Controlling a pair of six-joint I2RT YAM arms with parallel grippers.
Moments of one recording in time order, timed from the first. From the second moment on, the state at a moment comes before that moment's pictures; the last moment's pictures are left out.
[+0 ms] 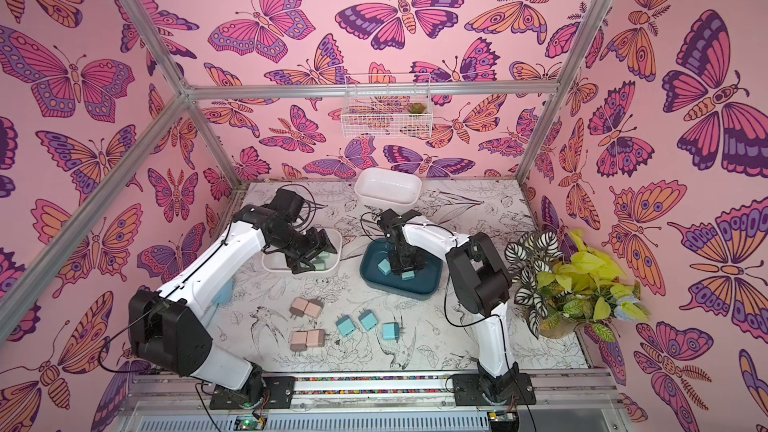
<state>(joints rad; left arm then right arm) -0.33 1.54 1.38 -1.10 0.42 -0.80 0.61 2.06 1.55 -1.06 0.07 0.44</state>
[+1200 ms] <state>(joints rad) -0.28 1.47 1.20 -1.05 0.43 -0.84 1.07 1.69 1.09 -1.02 0.06 0.25</state>
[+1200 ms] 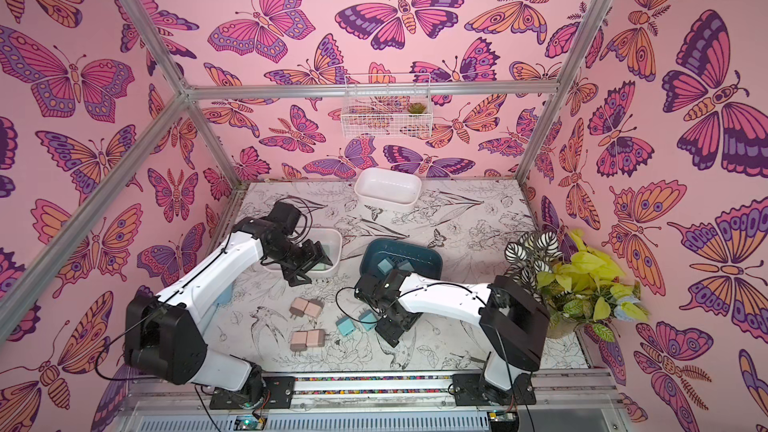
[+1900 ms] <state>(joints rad) -0.22 1.41 1.18 -1.05 0.45 -0.85 1.08 1.81 1.12 -0.87 0.05 0.18</state>
